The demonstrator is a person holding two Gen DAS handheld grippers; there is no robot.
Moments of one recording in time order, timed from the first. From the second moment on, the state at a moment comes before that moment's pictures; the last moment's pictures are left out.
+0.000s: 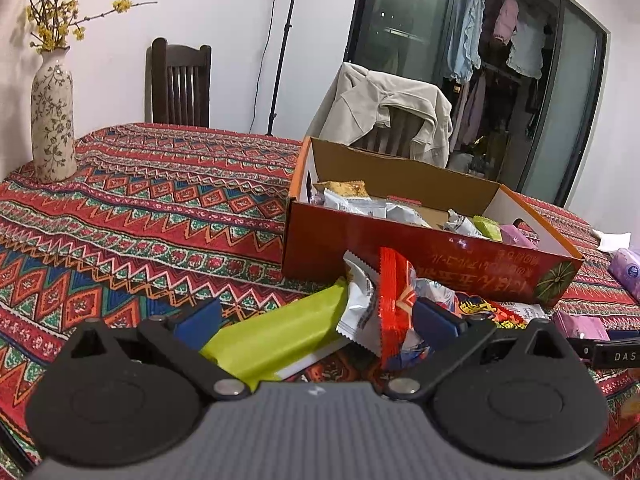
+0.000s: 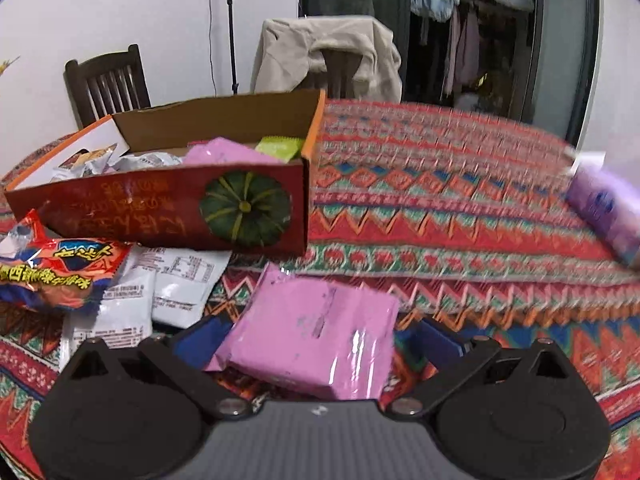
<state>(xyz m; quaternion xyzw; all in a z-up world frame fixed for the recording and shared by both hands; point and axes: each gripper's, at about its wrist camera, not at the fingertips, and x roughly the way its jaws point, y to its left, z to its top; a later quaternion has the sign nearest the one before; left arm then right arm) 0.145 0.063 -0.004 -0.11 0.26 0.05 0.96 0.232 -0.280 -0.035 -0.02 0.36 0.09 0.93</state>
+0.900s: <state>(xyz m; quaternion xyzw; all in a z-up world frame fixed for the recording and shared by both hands) 0.148 0.090 -0.008 0.00 0.35 0.08 0.94 0.200 -0.286 -0.021 -0.01 0.28 0.09 0.96</state>
